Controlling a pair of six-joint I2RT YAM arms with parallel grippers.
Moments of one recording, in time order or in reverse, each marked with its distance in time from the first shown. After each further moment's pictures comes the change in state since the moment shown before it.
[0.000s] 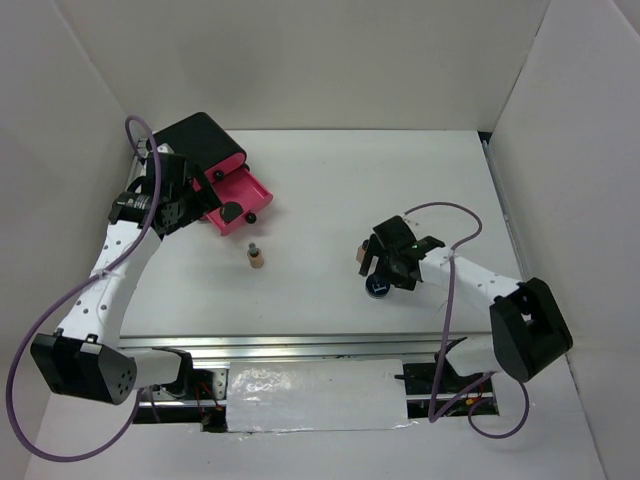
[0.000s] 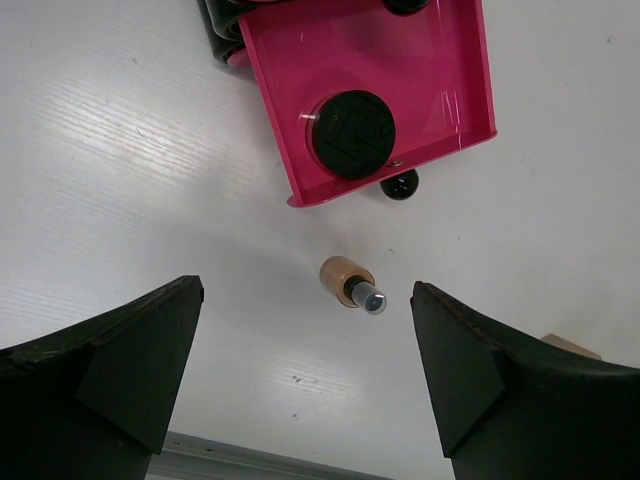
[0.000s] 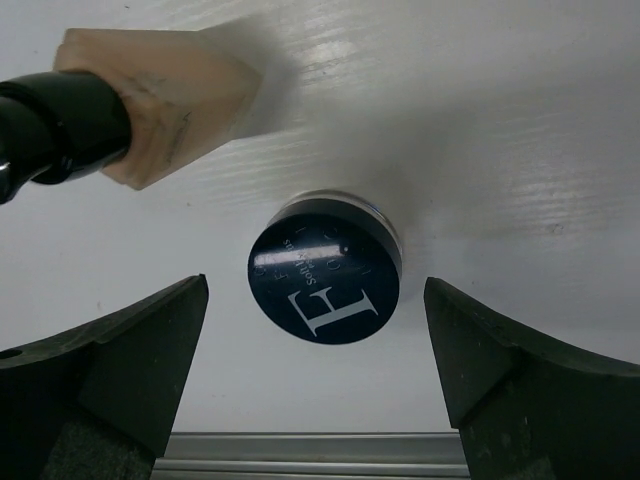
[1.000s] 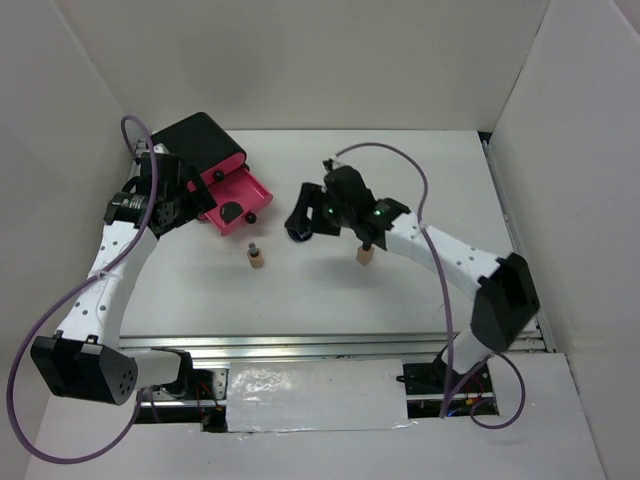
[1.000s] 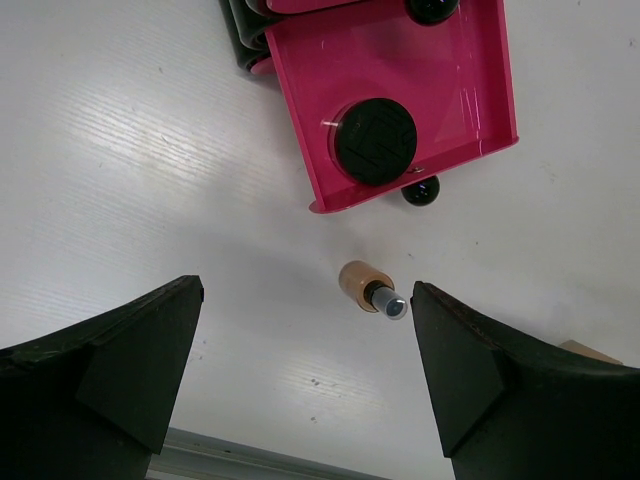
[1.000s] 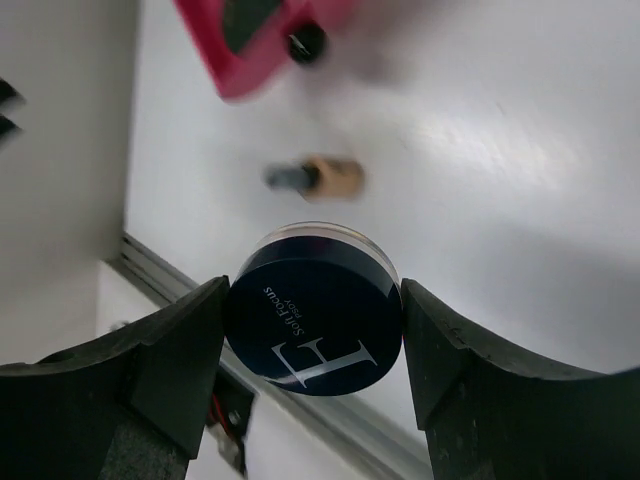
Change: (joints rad) left arm 0.032 -0.006 0.000 -0.008 0.003 0.044; right arm 0.224 0.184 0.475 0.177 -0.239 -0.039
